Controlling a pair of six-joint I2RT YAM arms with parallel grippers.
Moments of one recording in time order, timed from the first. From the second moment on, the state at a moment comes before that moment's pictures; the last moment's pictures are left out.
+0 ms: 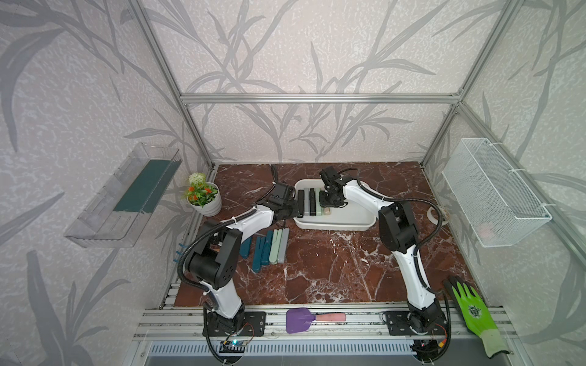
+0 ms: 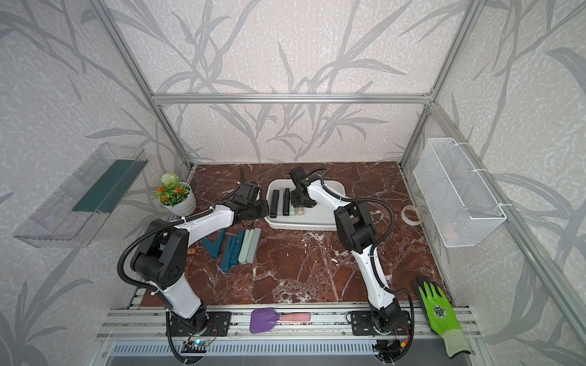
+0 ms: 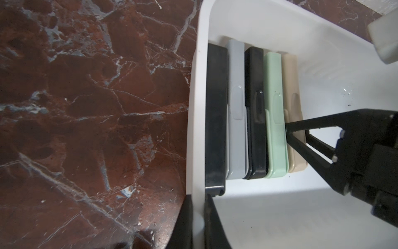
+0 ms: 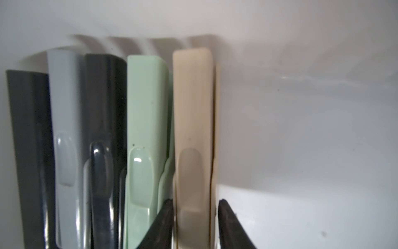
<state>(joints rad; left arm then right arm) -0.41 1.74 1.10 -0.24 0.04 -0.55 0.54 2.34 1.97 -0.79 -0.01 0.50</state>
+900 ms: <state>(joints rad) -0.41 1.74 1.10 -0.24 0.03 -0.55 0.37 1.57 1.51 -0.79 0.08 0.33</state>
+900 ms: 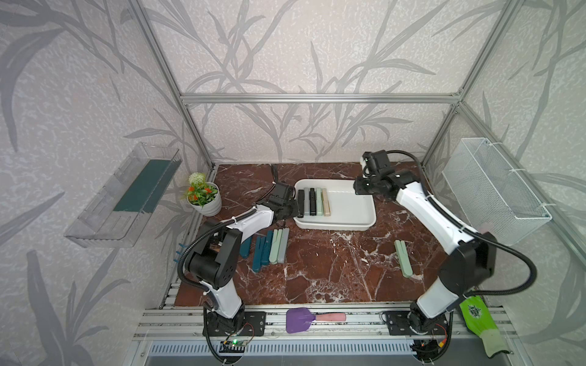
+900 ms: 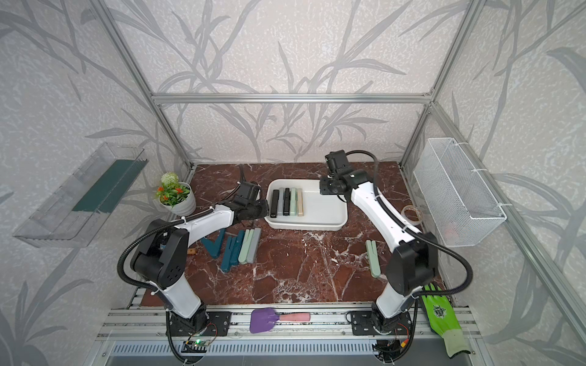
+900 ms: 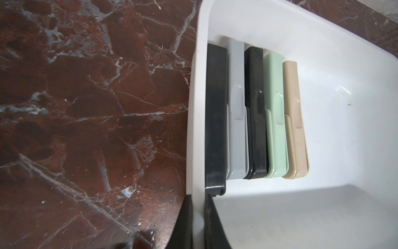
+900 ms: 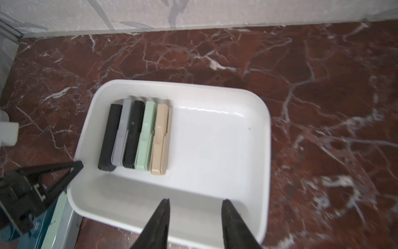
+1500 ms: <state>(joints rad) -0.41 1.74 1.10 -0.25 0.04 -0.54 0.09 1.21 0.80 -0.96 0.16 0.49</state>
